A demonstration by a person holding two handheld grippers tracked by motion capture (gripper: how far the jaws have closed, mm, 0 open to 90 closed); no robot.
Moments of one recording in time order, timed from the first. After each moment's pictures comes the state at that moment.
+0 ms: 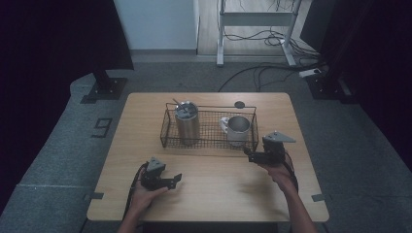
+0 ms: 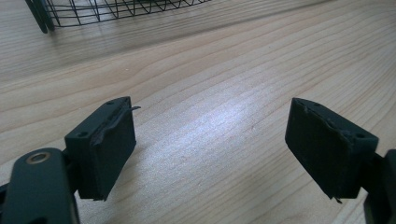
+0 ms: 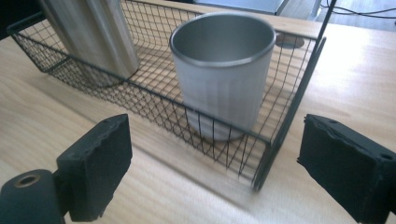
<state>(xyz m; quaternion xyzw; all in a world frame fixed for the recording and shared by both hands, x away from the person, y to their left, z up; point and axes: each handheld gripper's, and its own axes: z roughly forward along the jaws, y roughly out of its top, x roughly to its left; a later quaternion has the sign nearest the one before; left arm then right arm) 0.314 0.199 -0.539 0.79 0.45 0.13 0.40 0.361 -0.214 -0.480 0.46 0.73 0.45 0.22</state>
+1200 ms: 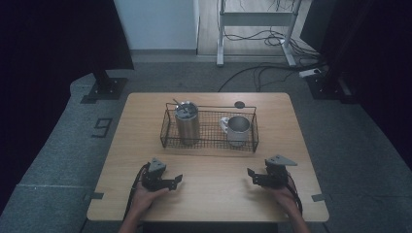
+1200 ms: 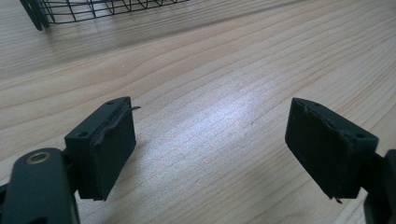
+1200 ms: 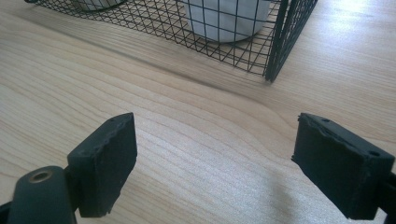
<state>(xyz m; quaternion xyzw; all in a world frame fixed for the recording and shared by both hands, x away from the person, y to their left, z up) 0.313 0.196 -0.541 0.79 0.45 0.14 0.39 0.319 -0.228 -0.539 0.48 0.74 0.42 0.20</state>
